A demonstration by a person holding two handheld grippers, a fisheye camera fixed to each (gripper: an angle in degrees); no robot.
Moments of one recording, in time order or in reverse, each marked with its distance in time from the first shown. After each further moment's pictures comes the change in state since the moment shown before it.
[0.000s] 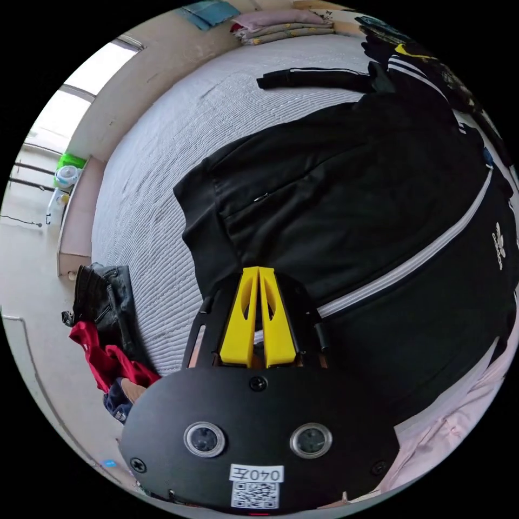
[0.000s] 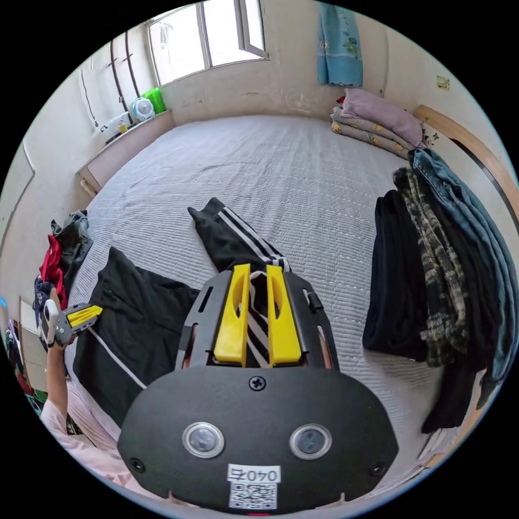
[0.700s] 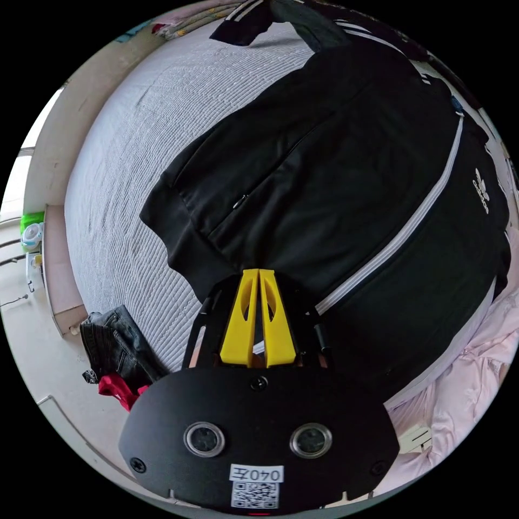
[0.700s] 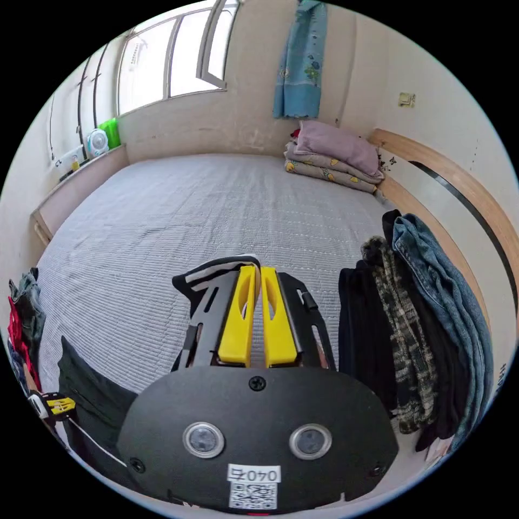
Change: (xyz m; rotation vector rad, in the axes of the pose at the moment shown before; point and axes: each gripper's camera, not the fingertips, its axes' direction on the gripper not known) left arm -0.022 -0.047 0.012 -0.111 0.097 0.262; right arm -0.018 -0.124 -0.049 0.205 0.228 0.126
